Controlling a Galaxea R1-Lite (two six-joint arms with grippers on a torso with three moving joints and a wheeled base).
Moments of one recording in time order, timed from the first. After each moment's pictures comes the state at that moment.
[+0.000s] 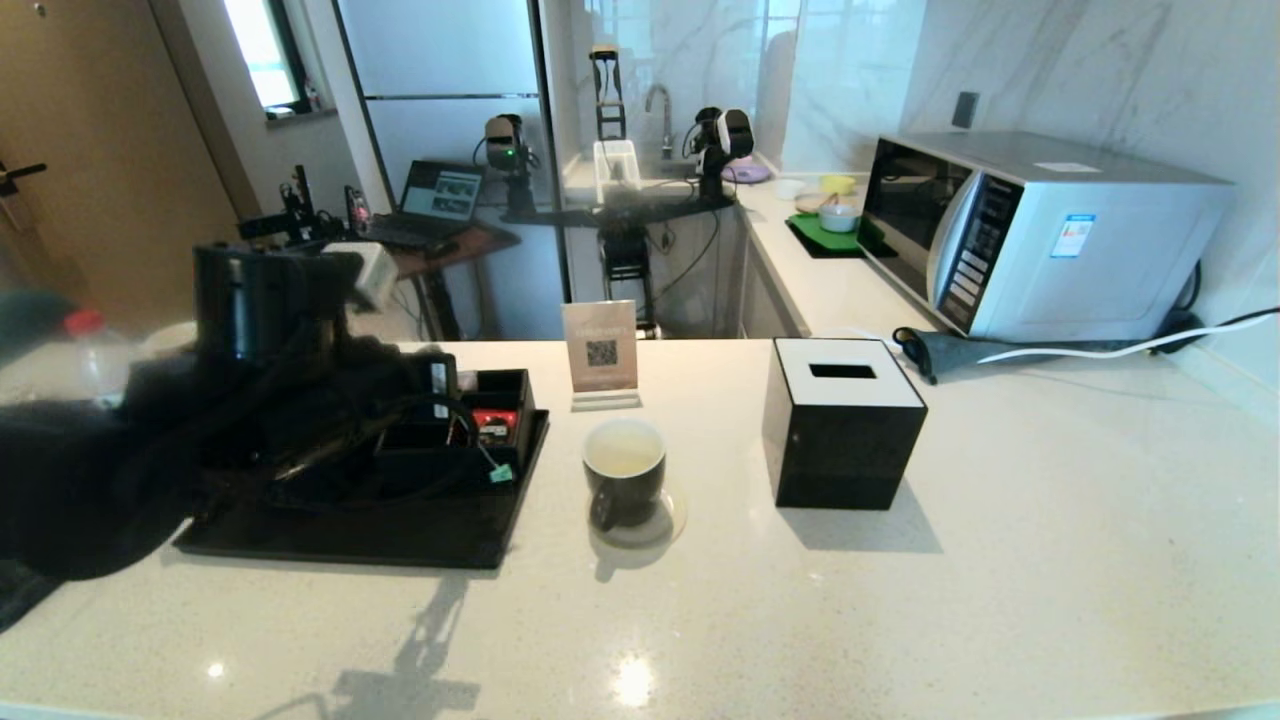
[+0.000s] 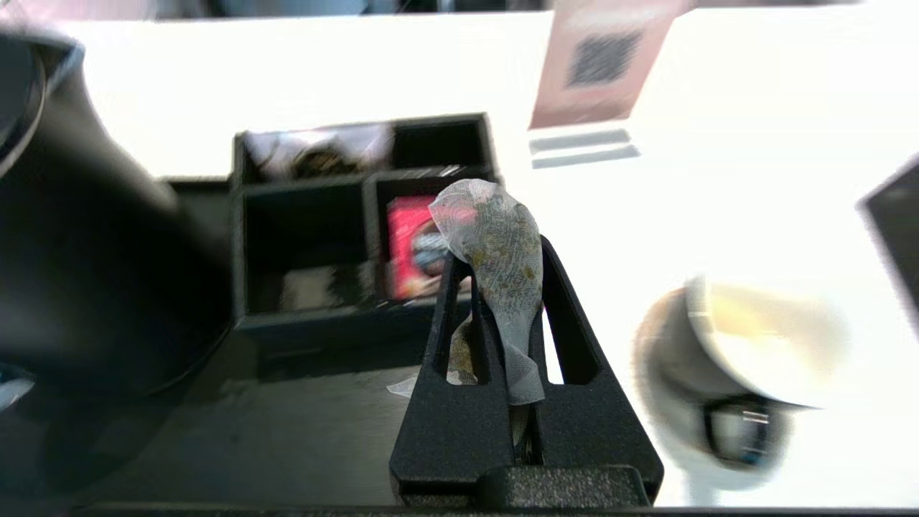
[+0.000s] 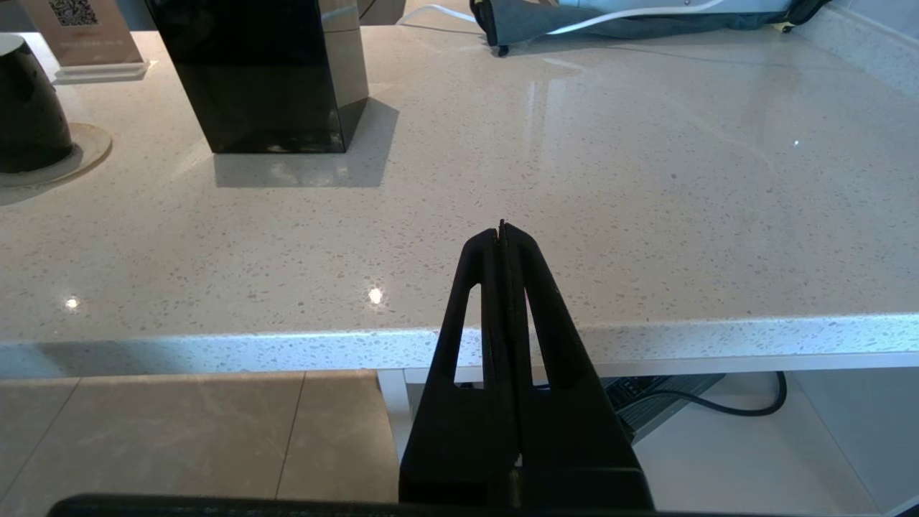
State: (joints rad) left arm -0.36 1.61 -0.85 -0.43 0.24 -0.15; right arm 0.00 0.00 0.00 0.00 -0.04 0.01
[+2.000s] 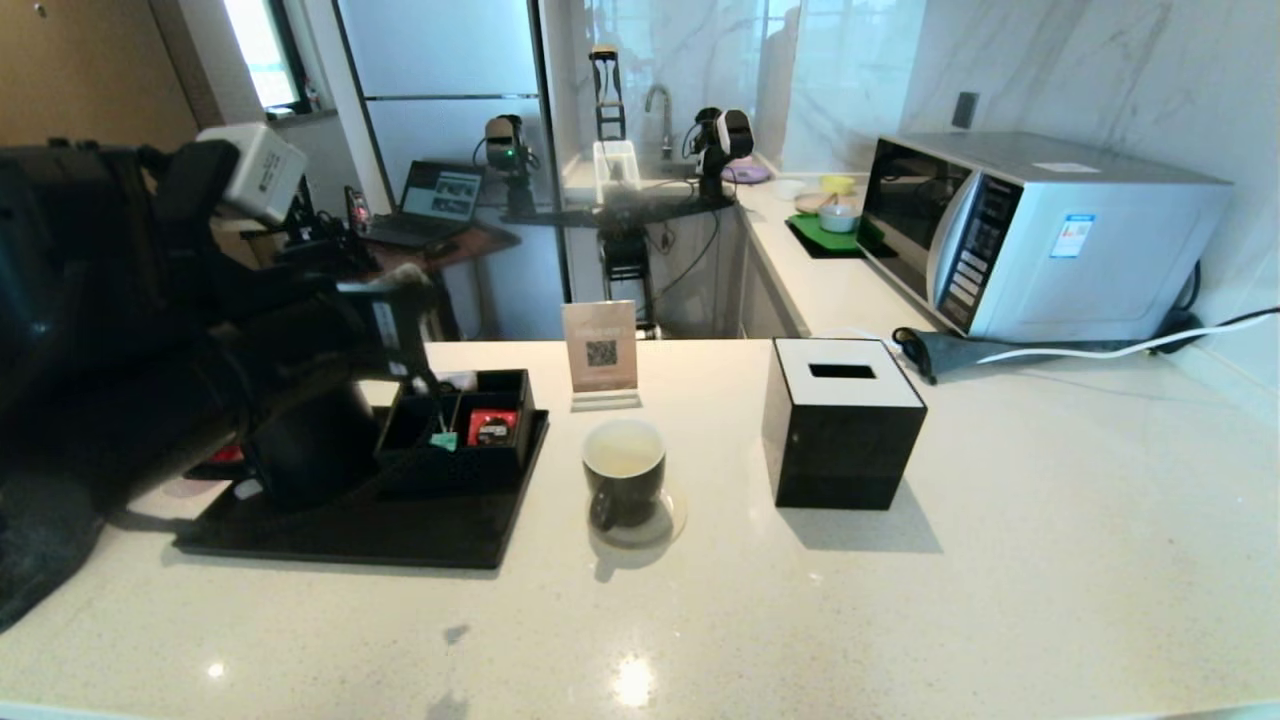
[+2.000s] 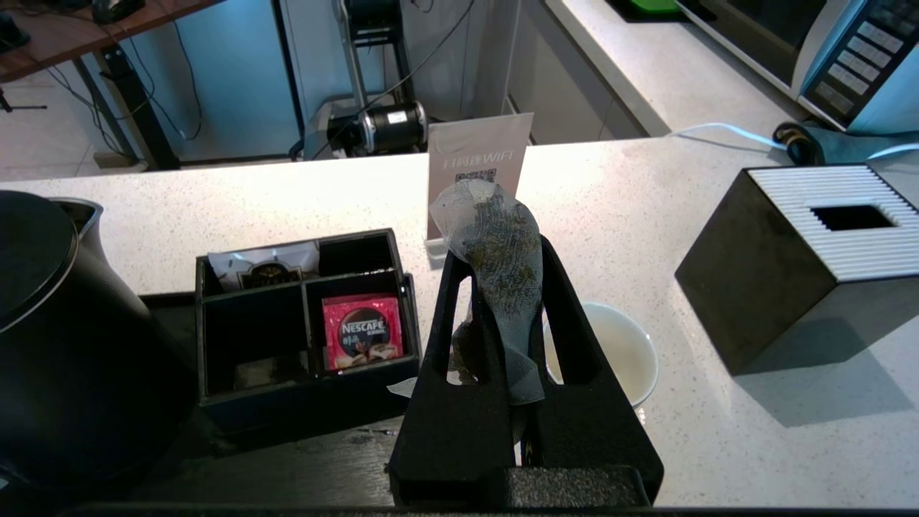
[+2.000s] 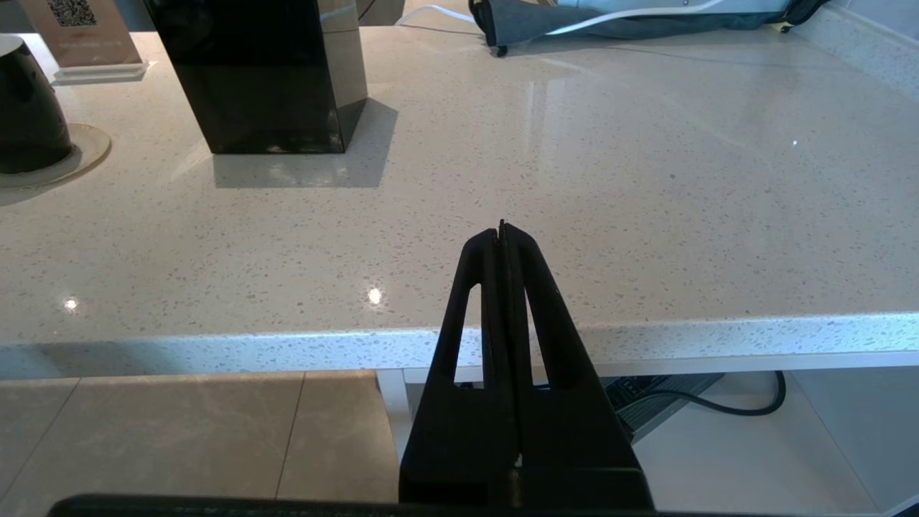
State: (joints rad) left arm -0.48 1.39 -0.85 -0.43 0.24 -0.13; right arm 0.00 0.00 0.00 0.00 -0.04 0.01
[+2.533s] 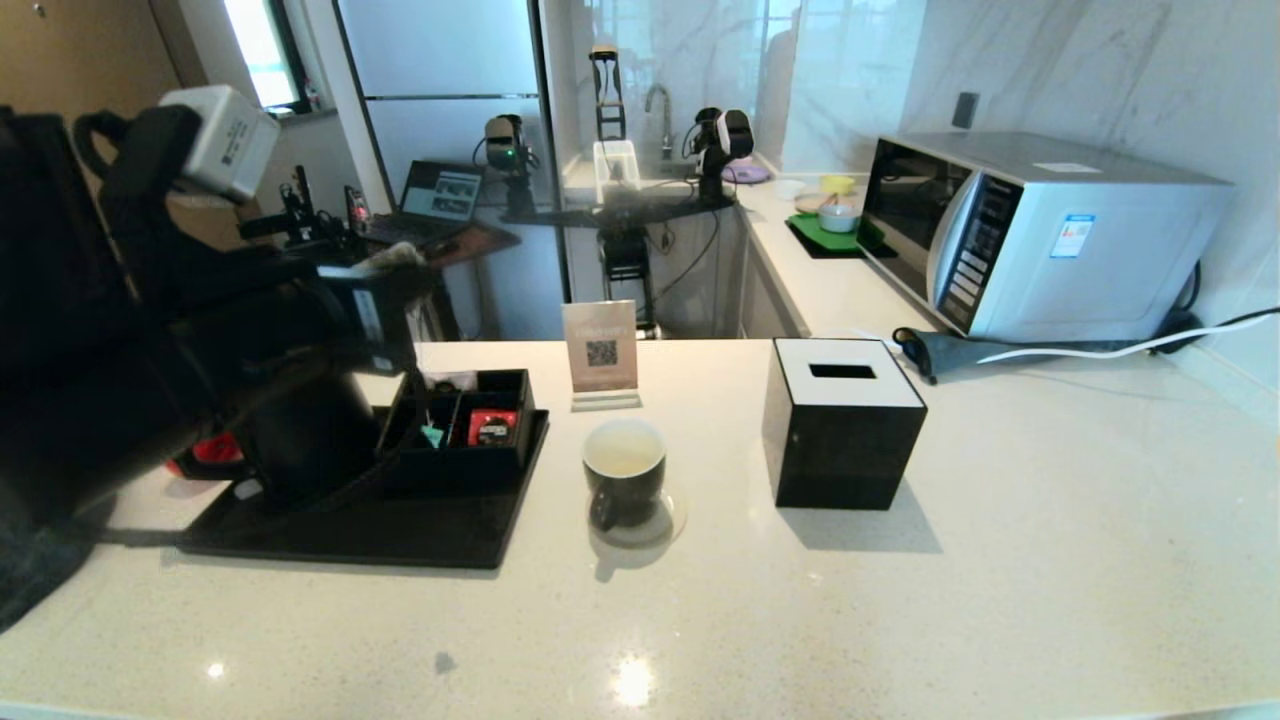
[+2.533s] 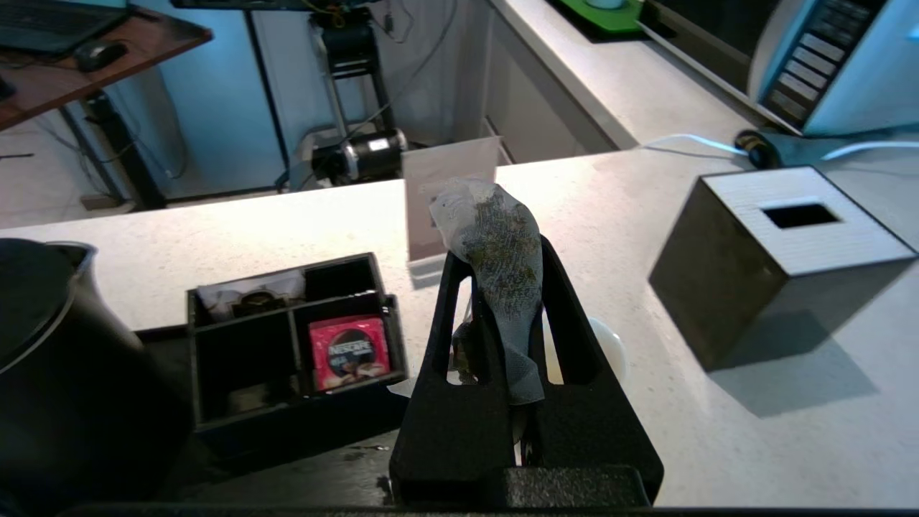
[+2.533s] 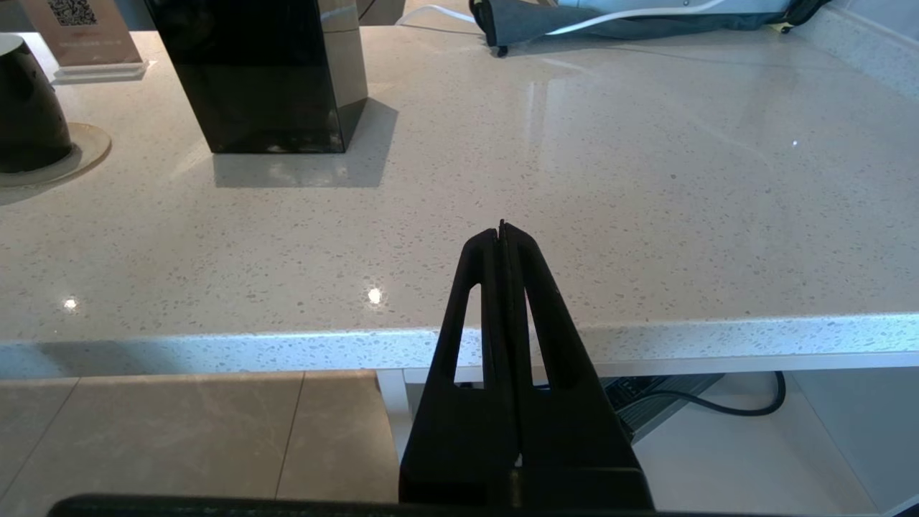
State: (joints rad) left arm -0.52 1.34 -0.85 -0.43 0.23 -0.09; right arm 0.00 0.00 0.00 0.00 -0.04 0.01
